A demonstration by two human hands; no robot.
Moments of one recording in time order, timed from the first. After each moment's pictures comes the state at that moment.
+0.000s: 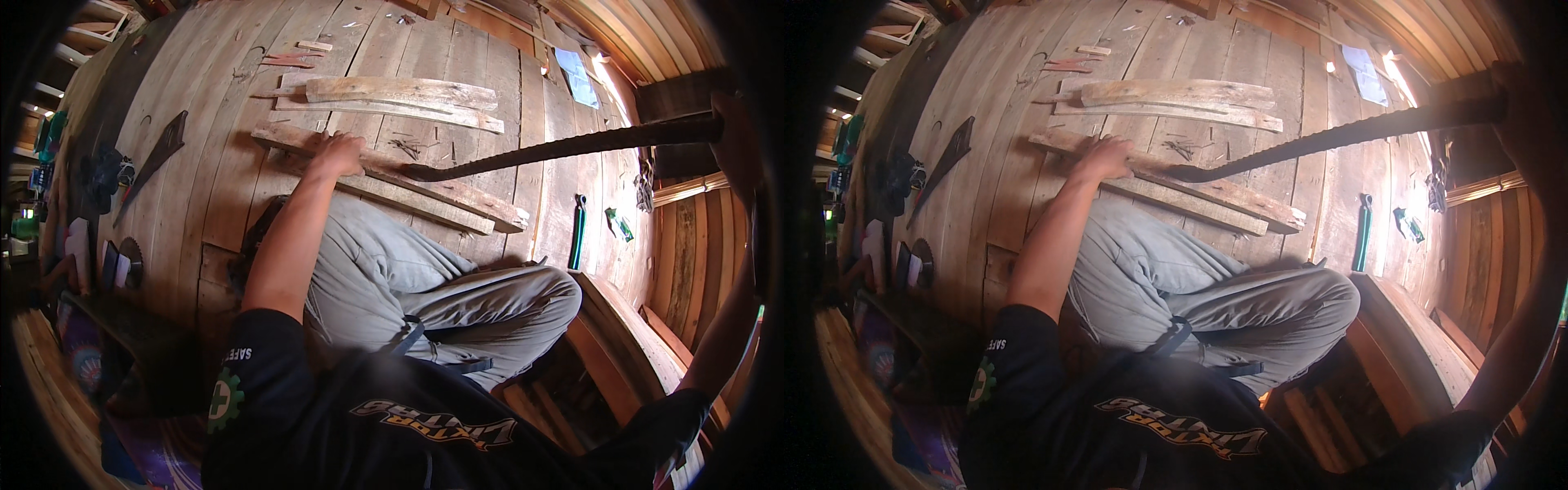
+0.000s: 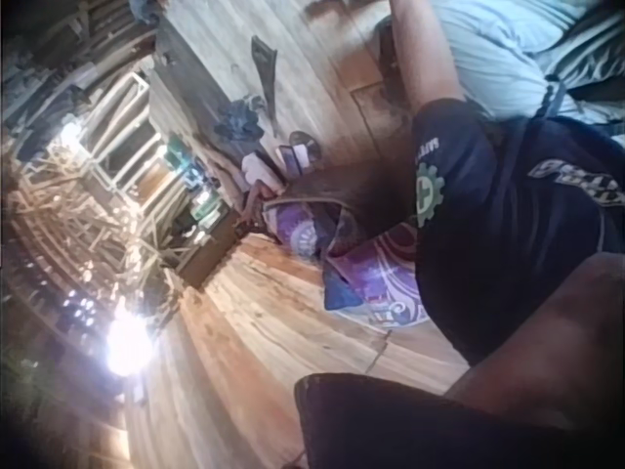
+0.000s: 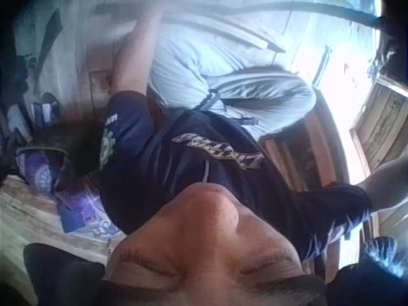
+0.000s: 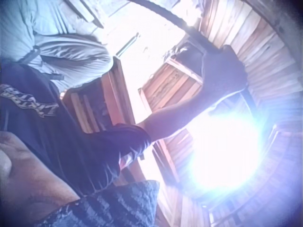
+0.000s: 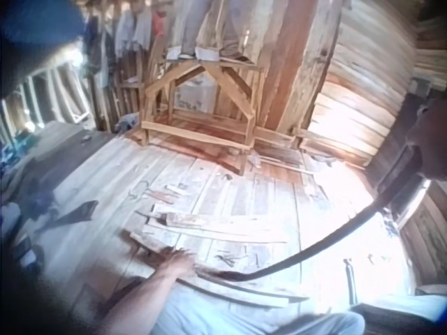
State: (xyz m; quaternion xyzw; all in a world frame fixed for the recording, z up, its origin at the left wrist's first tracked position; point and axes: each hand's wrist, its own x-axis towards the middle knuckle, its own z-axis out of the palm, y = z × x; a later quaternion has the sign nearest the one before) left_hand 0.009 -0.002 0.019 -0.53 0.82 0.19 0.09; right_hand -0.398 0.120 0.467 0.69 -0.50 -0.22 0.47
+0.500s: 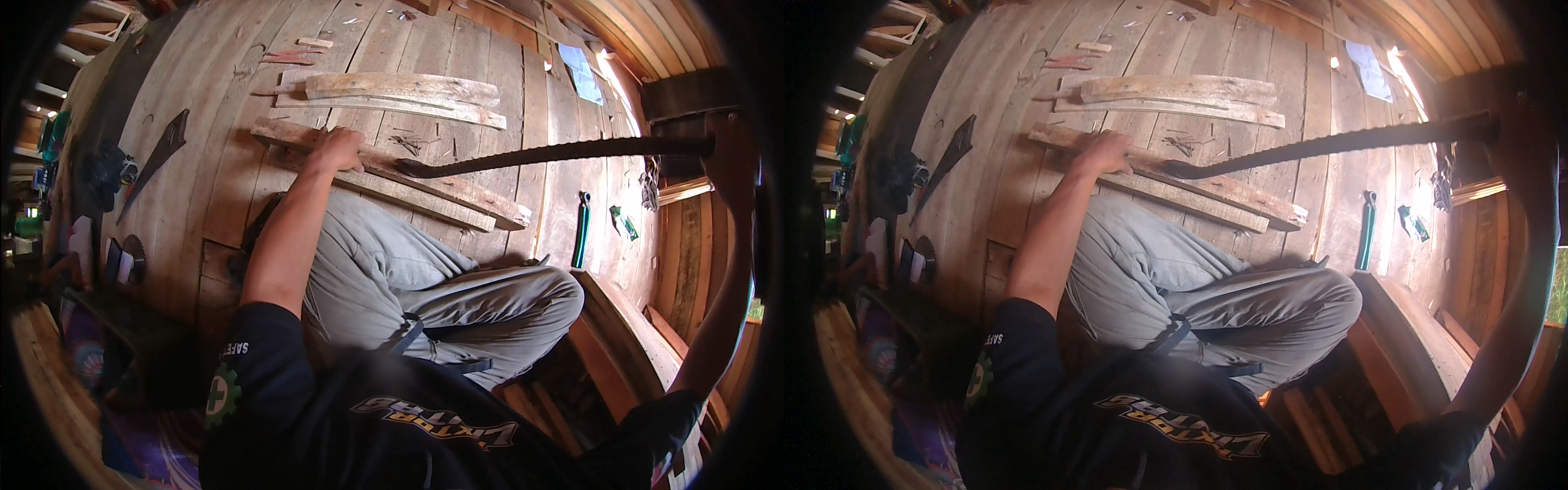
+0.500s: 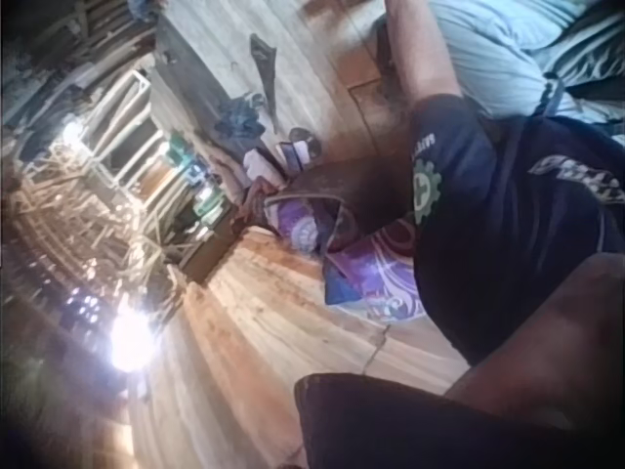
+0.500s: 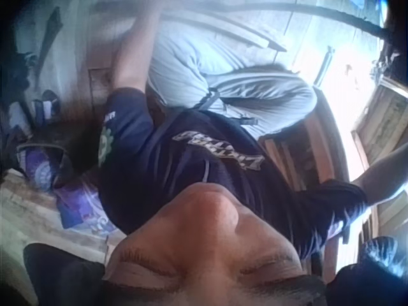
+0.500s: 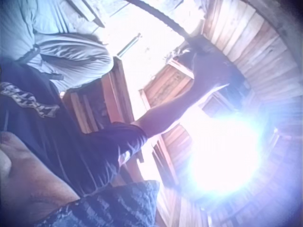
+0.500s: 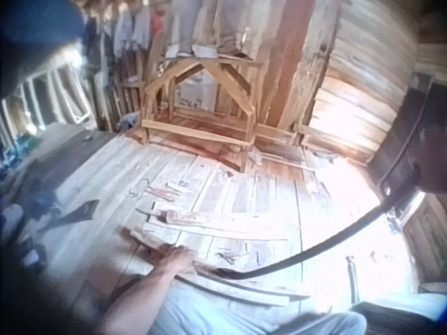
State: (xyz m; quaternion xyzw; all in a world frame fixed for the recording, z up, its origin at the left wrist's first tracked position) left_hand 0.008 -0.006 0.029 -0.53 0.82 0.21 0.09; right_hand -0.490 0.117 0.427 0.72 -0.53 -0.13 0.43
